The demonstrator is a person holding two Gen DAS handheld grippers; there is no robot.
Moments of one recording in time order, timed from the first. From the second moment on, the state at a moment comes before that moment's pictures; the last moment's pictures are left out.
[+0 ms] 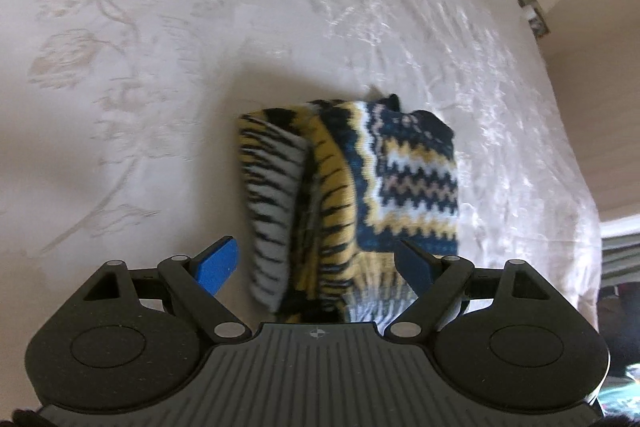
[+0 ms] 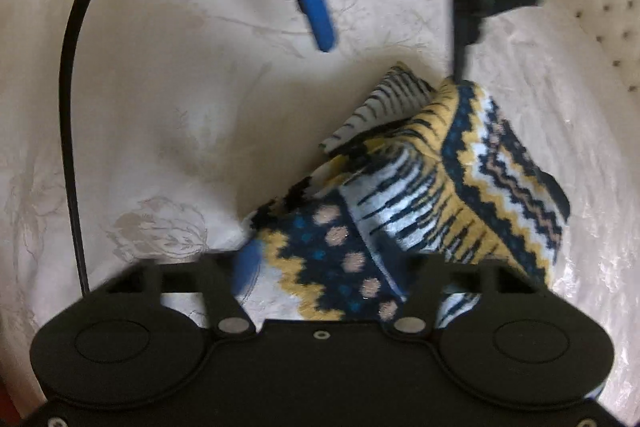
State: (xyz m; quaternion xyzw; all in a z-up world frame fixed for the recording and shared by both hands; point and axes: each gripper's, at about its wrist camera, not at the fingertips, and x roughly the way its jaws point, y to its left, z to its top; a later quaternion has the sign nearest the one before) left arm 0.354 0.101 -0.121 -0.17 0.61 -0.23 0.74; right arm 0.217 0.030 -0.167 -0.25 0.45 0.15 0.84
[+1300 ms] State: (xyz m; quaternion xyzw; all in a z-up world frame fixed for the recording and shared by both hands) left arm 0.370 0.096 -0.169 -0.17 0.60 -0.23 0.75; right arm 0.224 -0.020 -0.146 0.00 0.48 0.16 0.86
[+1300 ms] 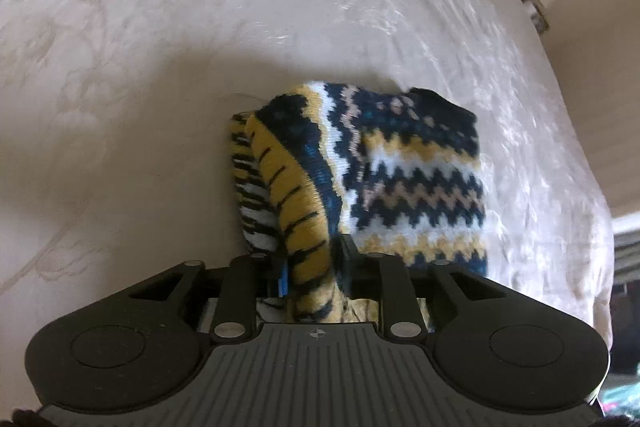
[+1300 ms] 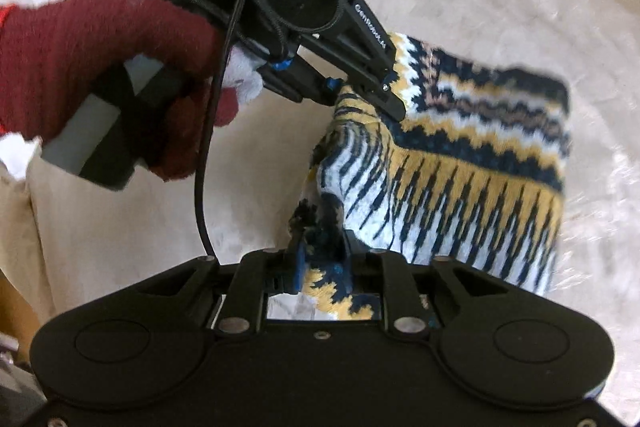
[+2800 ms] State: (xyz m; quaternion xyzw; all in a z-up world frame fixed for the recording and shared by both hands) left arm 0.338 0.065 -0.165 -0.01 0.61 -0.17 0.77; right arm 0.323 -0.157 -0.143 0.16 0.46 0.06 0.87
